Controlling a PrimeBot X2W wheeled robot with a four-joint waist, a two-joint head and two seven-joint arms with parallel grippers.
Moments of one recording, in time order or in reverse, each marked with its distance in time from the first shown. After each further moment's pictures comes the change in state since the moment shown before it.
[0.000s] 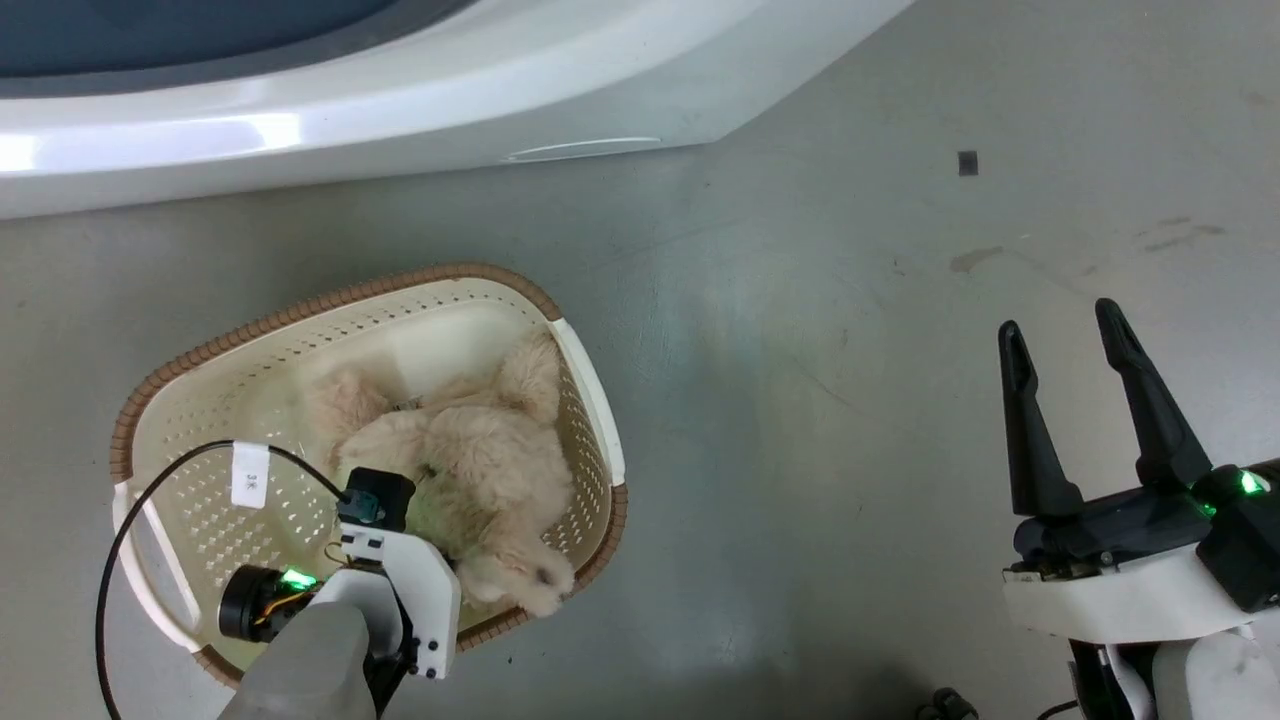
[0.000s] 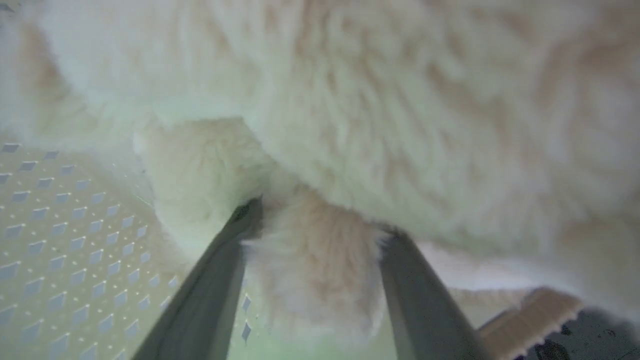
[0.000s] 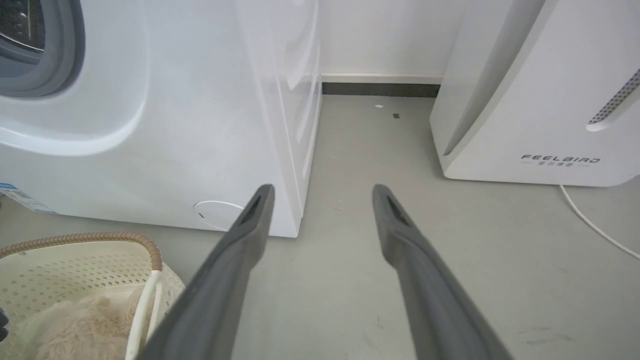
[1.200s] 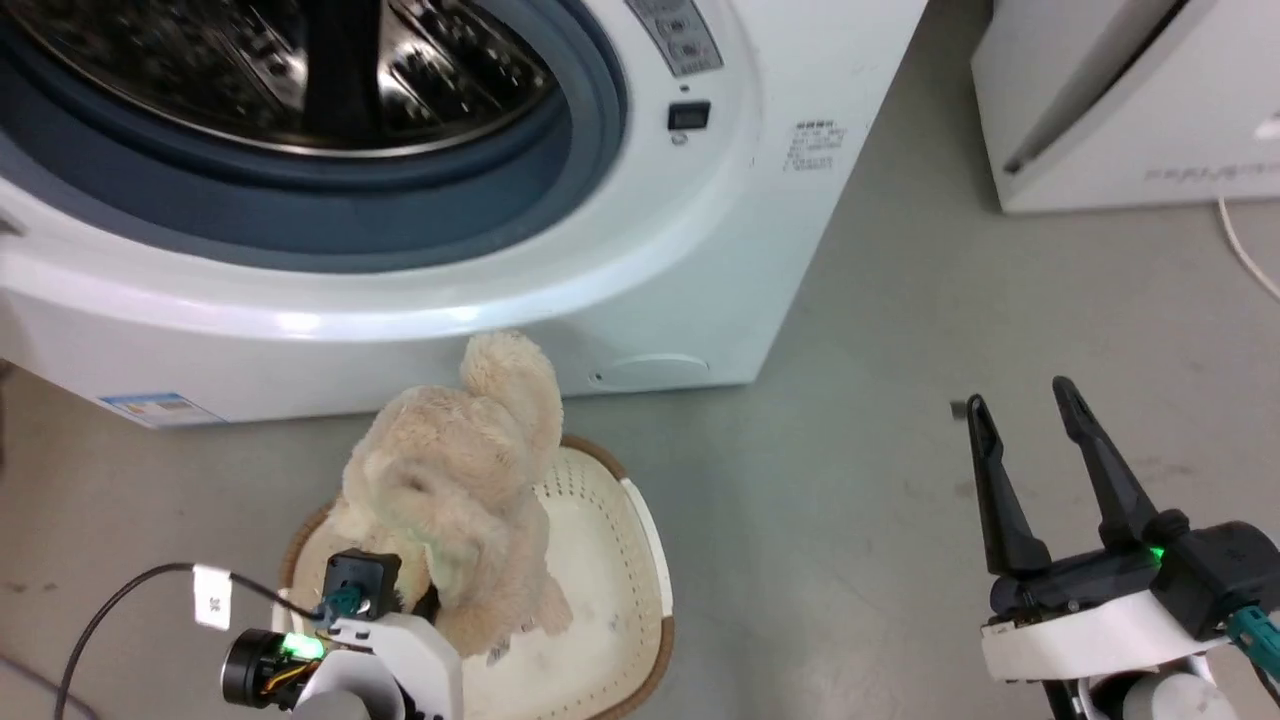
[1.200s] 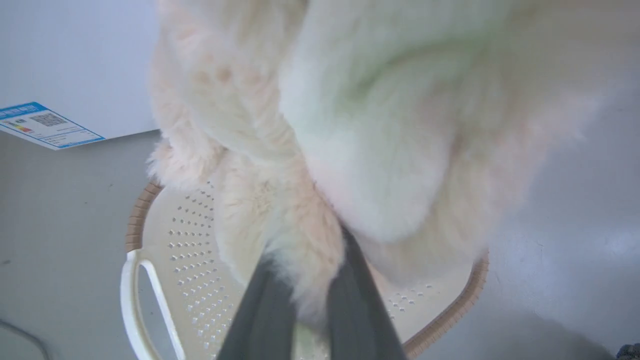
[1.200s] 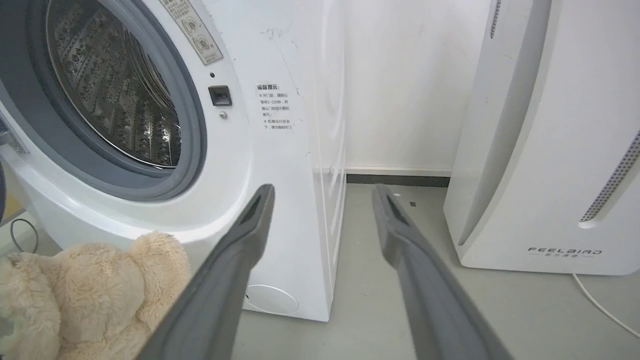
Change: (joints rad) left arm 0.271 0.048 0.060 -0.358 -0.011 0.069 -0.176; right arm 0.060 0.000 0.013 0.101 0.016 0.000 -0.005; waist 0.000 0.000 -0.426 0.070
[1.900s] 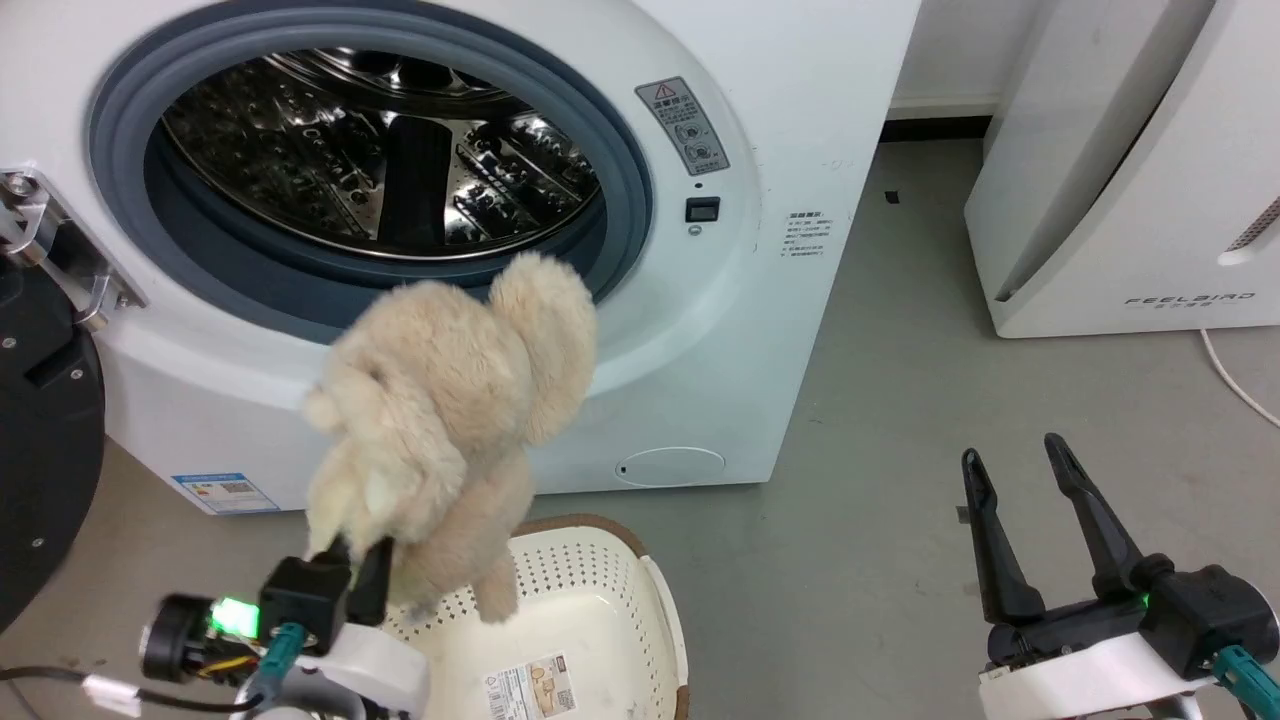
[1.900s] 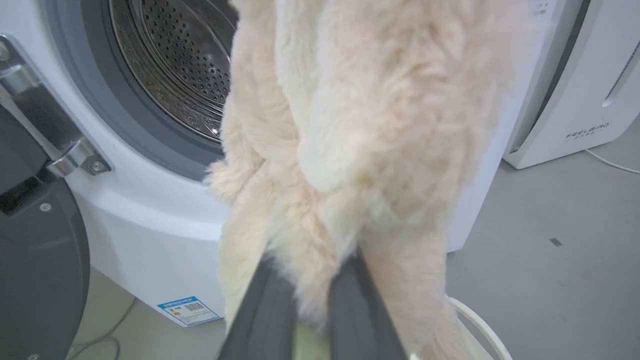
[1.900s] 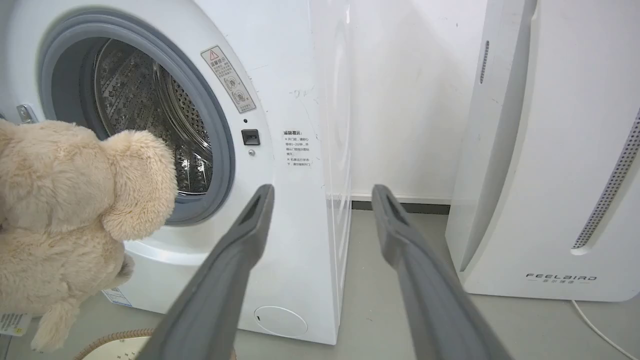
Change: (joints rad) left arm 0.281 0.069 0.185 -0.681 0.241 0.121 0.000; right arm 0.072 0.000 0.003 0.022 0.003 0.000 0.000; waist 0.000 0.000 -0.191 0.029
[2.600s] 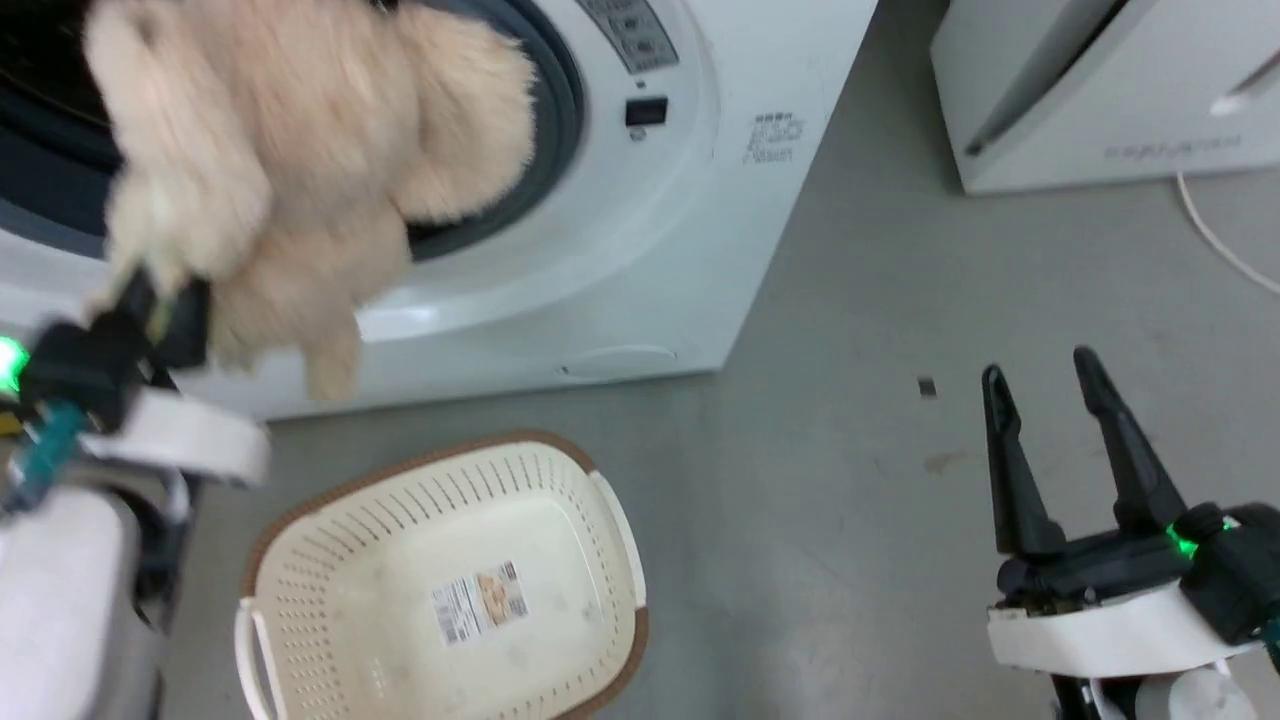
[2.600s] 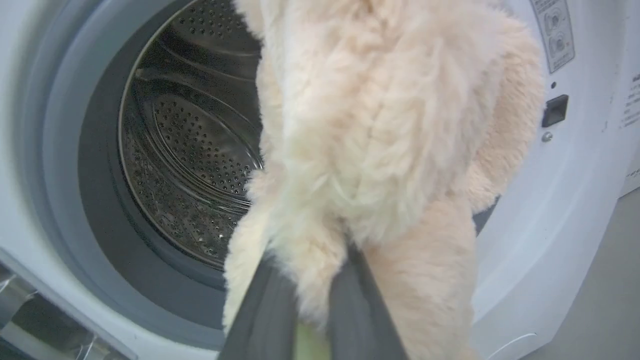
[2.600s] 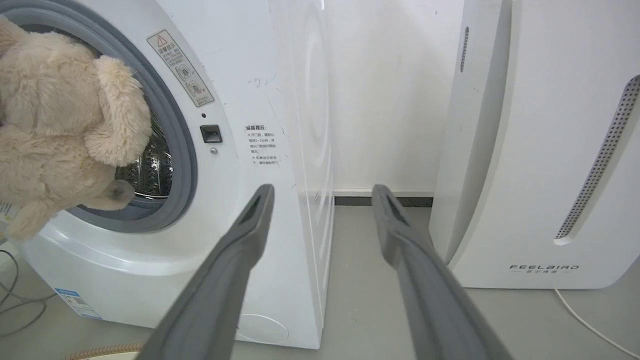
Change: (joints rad) left arm -0.272 0.181 0.138 -0.198 0.011 -0.075 0.096; right arm -0.065 0.000 0.018 -0.120 0.028 0.000 0.000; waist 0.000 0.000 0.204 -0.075
